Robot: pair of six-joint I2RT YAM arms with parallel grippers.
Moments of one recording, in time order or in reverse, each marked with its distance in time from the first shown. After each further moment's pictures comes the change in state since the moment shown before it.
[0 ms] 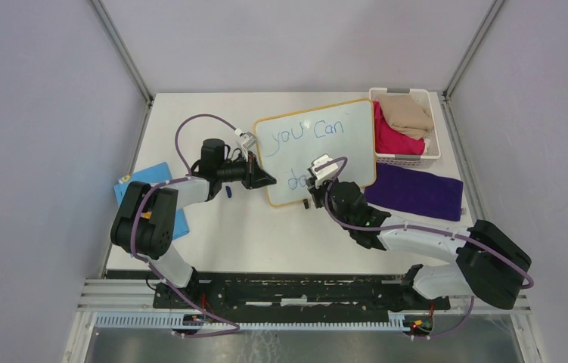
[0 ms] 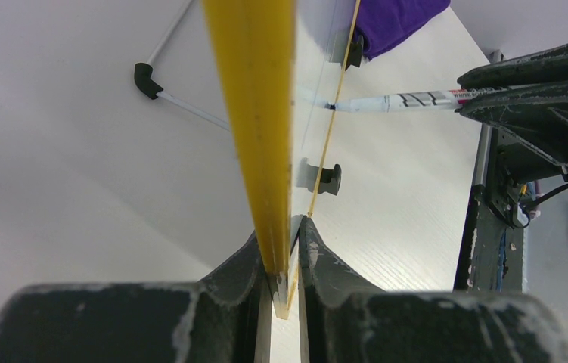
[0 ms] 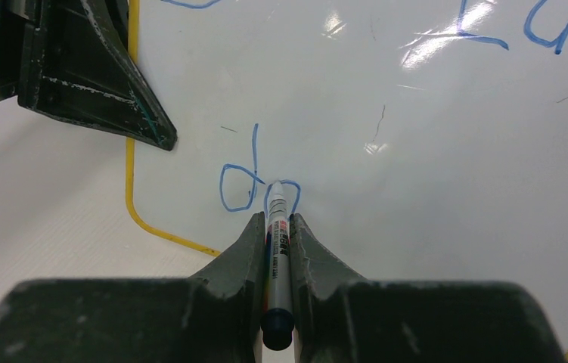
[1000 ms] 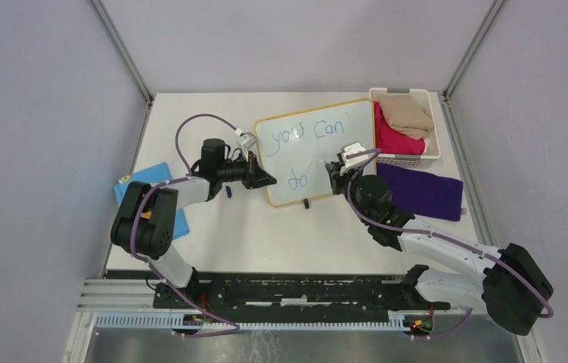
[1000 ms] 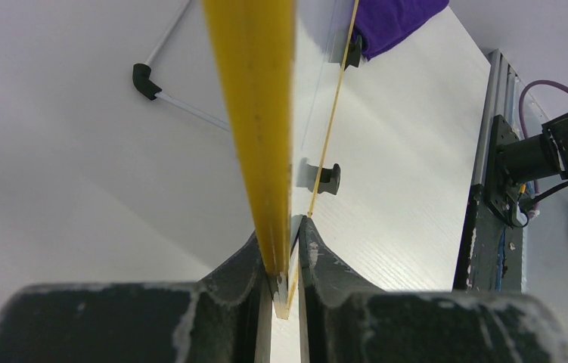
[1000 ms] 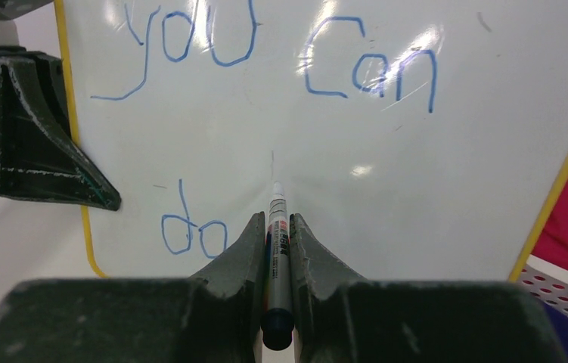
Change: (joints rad) left arm -0.003 0.000 0.002 -0.001 0.001 0.000; right arm -0.127 -0.201 -0.028 -0.025 -0.001 0.021
